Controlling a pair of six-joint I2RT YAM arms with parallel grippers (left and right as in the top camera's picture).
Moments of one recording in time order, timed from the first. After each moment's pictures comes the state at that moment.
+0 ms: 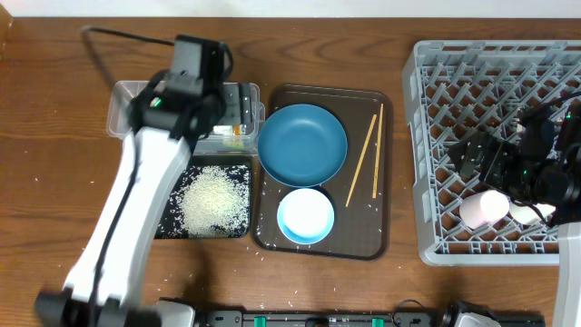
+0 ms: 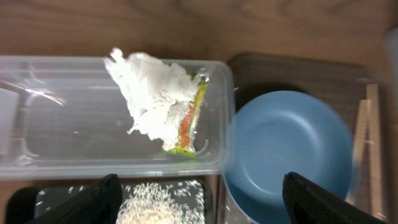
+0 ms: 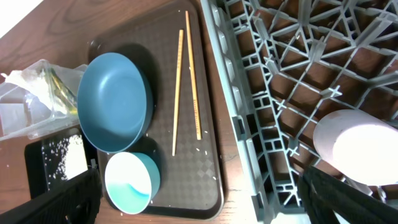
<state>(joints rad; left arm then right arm) -0.22 1.48 1.47 -0.92 -0.02 -0.22 -0.26 1.17 1.31 -1.22 -0.42 0.22</state>
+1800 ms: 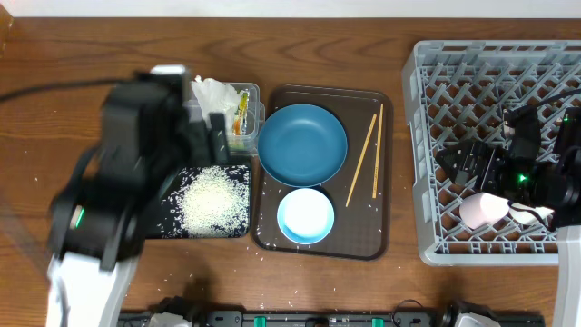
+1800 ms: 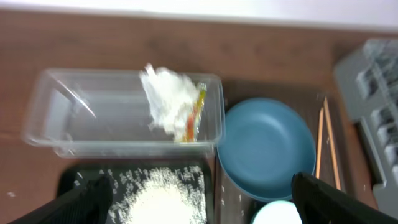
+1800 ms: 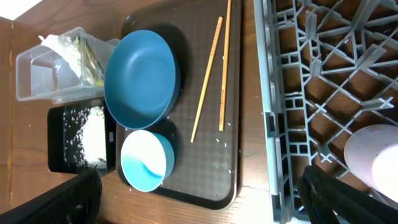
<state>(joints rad) -0.23 1.09 1.44 -1.02 -0.05 -0.22 -0.25 1.16 1.31 -1.25 -0.54 0.09</state>
